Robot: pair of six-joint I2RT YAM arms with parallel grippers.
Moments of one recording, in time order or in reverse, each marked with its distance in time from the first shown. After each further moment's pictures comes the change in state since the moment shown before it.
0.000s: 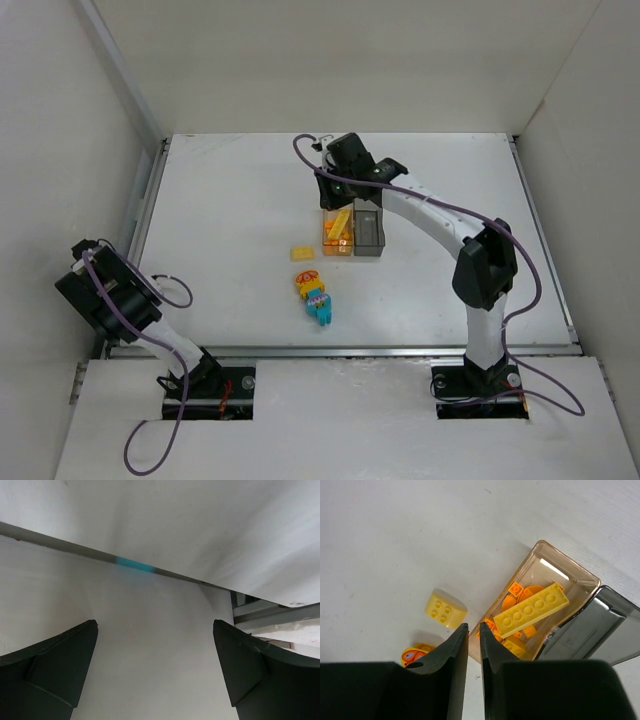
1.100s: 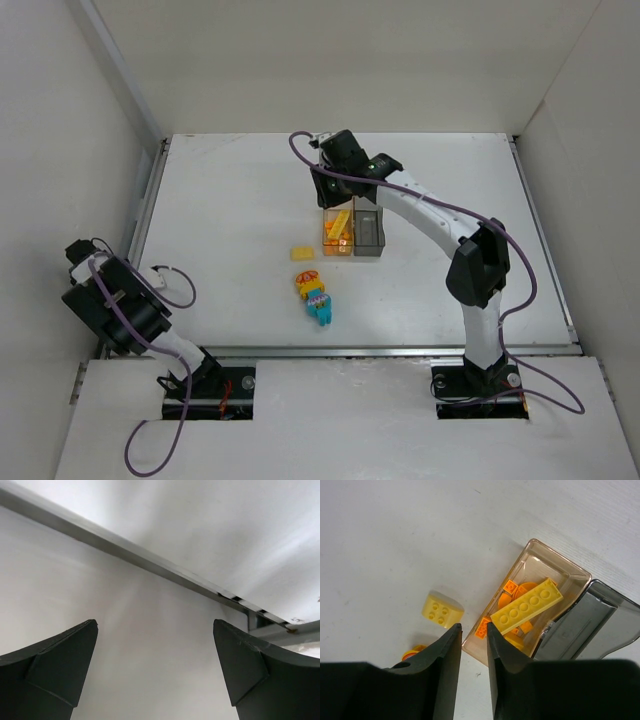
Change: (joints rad) left arm 0.022 -0.098 -0.044 0.037 0.189 0.014; right arm 0.028 0.043 0.109 -0.098 0.090 0.030
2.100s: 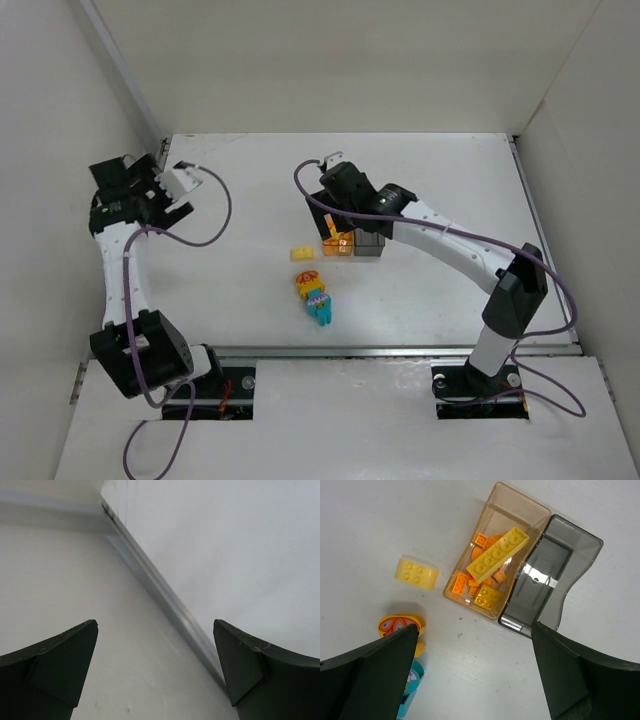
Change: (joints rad) left arm -0.406 -0.304 0.342 -0.079 0.530 -0.611; right arm 0.142 -0.272 -0.304 0.011 0.309 0.040
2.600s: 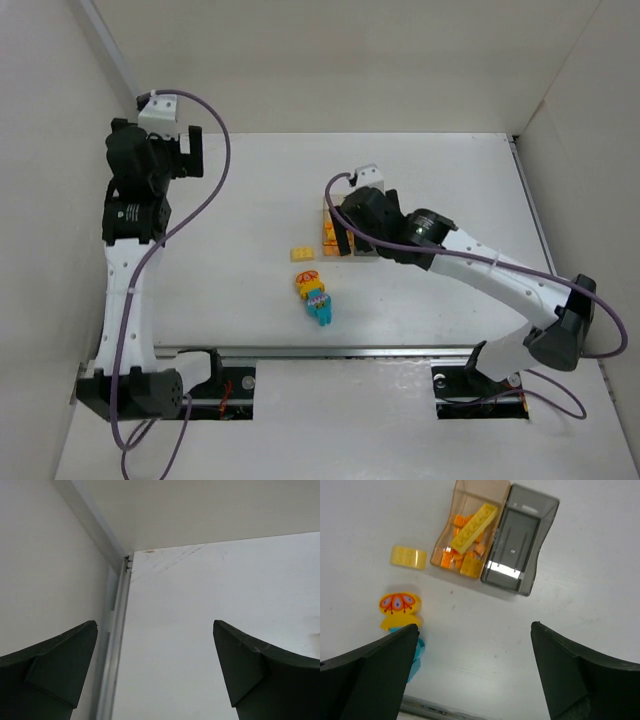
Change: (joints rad) left arm -0.389 -0.122 0.199 0.210 -0.443 -1.064; right arm 0.103 -0.265 -0.155 -0.085 0.218 0.177
